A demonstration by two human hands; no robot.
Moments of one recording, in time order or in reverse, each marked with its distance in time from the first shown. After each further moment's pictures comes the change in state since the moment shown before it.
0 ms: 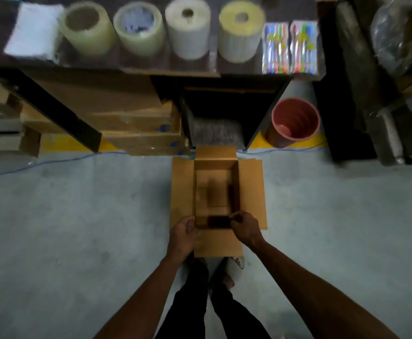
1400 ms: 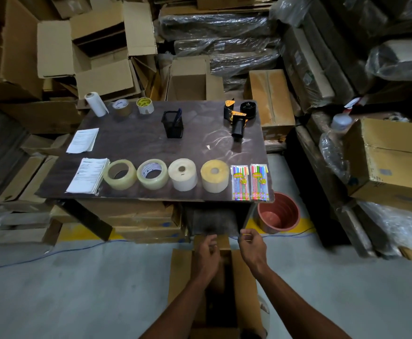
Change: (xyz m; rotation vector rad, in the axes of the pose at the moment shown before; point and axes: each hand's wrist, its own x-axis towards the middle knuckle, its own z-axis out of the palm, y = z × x) left_hand -0.004 0.271 -0.026 -0.126 0.134 0.360; right_hand 0.002 -0.192 -0.184 0.331 0.399 -0.192
